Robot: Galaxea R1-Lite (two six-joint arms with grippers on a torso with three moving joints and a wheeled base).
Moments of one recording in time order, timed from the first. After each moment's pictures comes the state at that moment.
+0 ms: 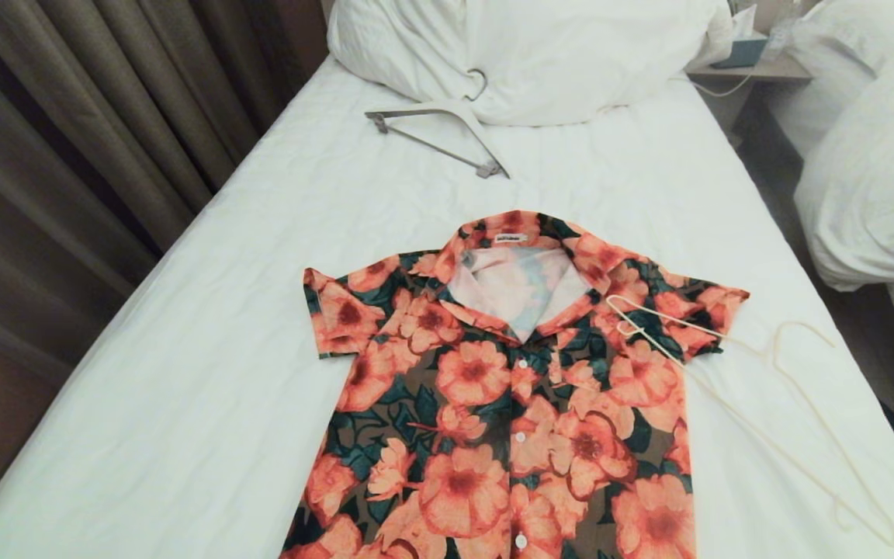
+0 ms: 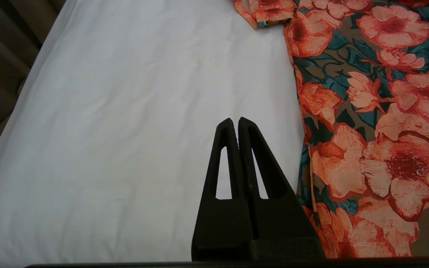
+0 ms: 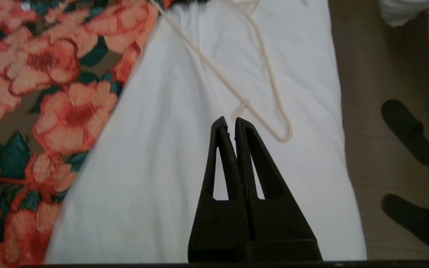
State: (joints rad) left arm 0.01 0.00 0.00 0.01 -0.03 0.08; right arm -0.01 0.02 -0.07 0.08 0.01 -0.02
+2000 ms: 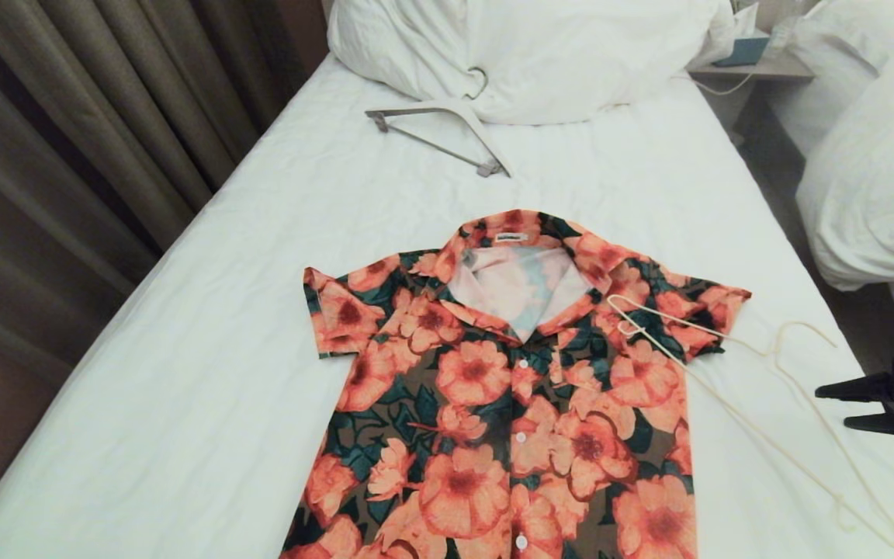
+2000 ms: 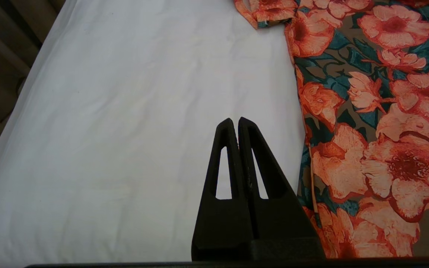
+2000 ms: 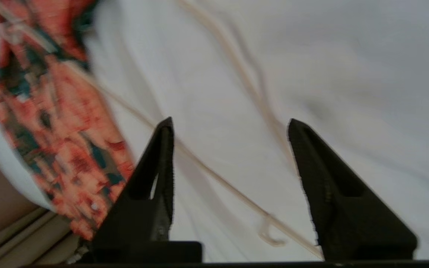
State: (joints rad) left arm 0.01 0.00 0.00 0.01 -0.03 0.08; right arm -0.50 1.79 -1.04 0.31 0.74 0.09
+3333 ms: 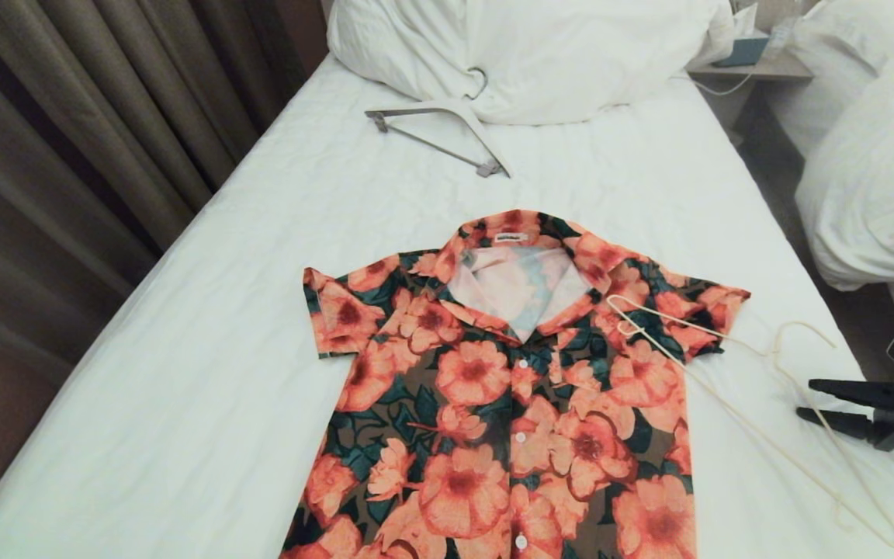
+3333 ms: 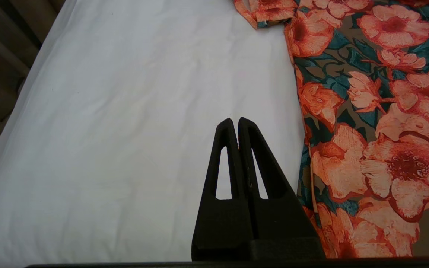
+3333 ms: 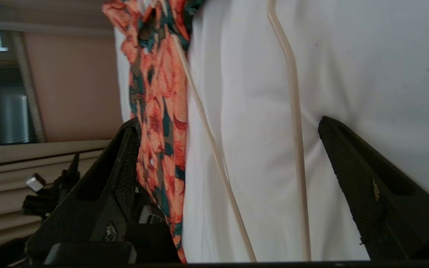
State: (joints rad) left arm 0.01 0.00 0.00 0.01 -0.03 0.08; right arm -0.58 2.11 -1.07 0.26 1.36 -0.30
